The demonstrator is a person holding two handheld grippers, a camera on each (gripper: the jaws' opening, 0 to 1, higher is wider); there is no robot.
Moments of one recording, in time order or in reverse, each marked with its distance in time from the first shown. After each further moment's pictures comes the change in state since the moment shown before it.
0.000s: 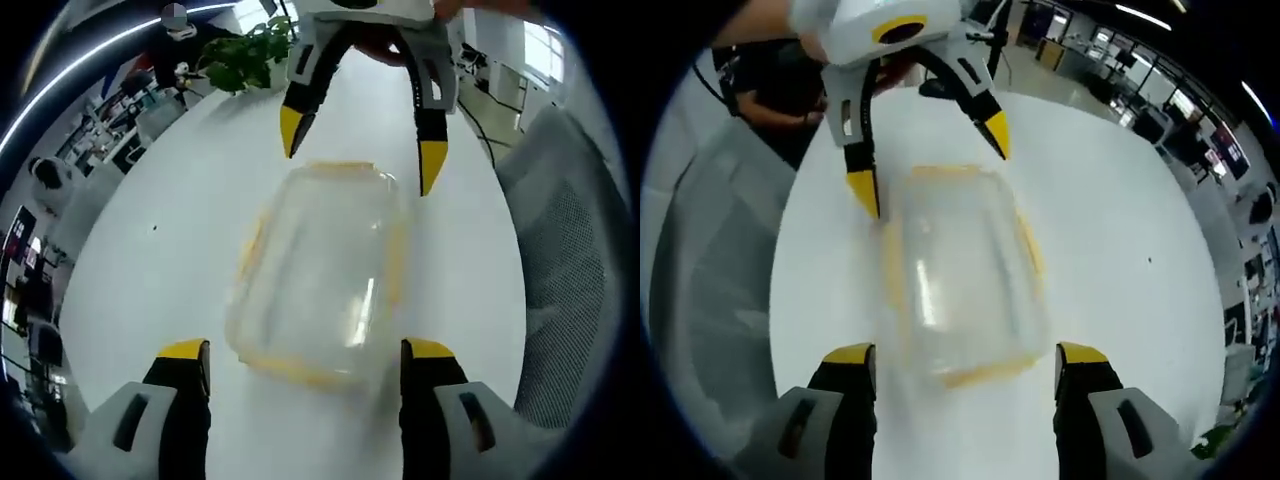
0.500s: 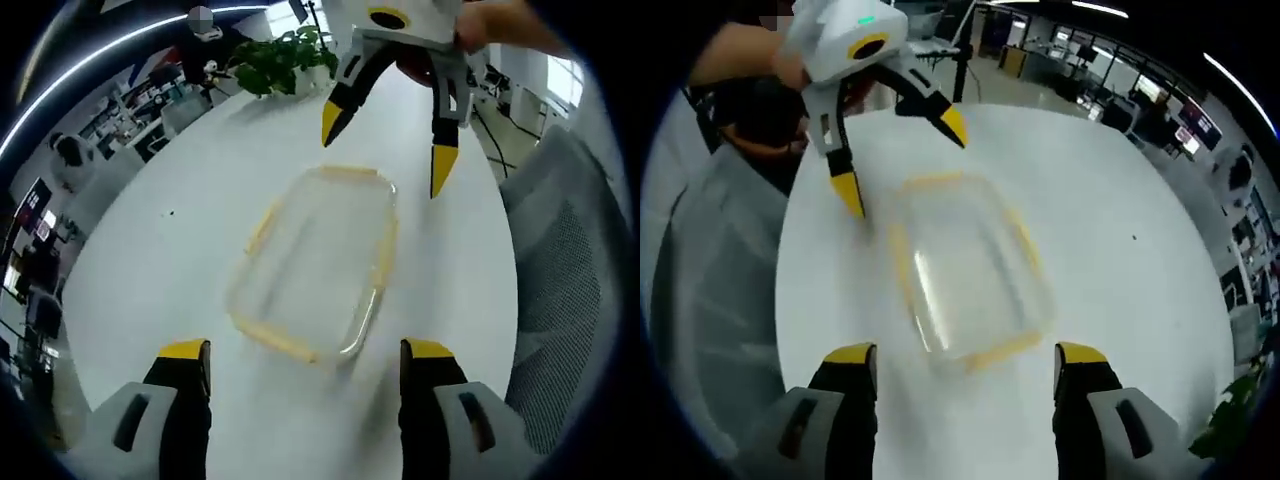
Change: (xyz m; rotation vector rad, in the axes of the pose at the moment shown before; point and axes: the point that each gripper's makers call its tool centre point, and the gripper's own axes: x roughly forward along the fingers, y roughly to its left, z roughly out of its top) left arm -0.018 -0.007 -0.011 -0.126 -0.049 0.062; right arm -0.013 0.011 -0.005 0.130 -0.081 -0.052
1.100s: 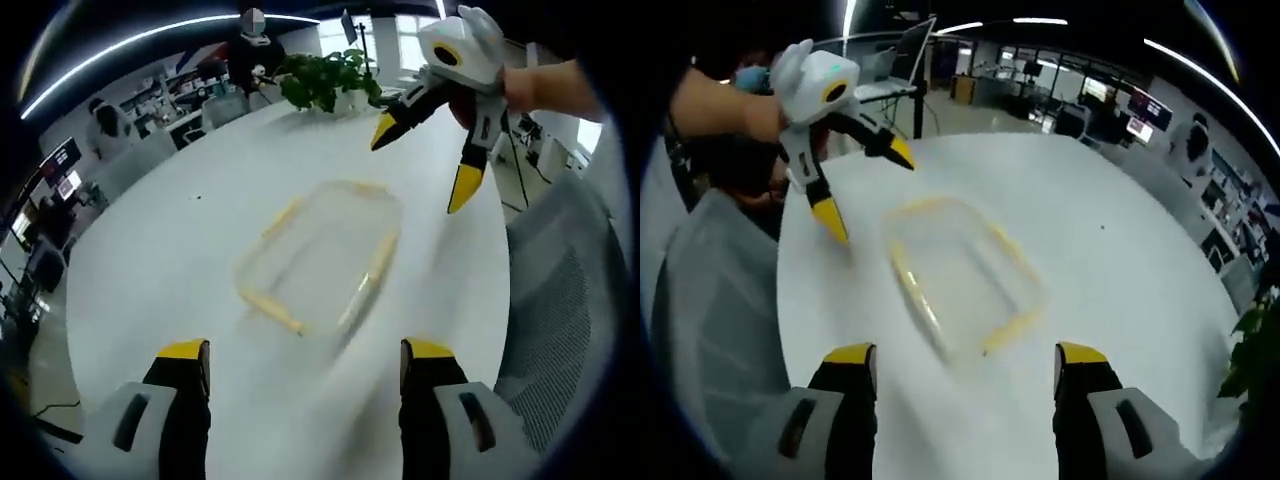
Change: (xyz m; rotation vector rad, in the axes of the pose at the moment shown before) left arm -0.022 -0.008 -0.010 -0.203 -0.102 0.061; right arm -0.022 0.011 -0.008 0.171 -0.153 -0.119
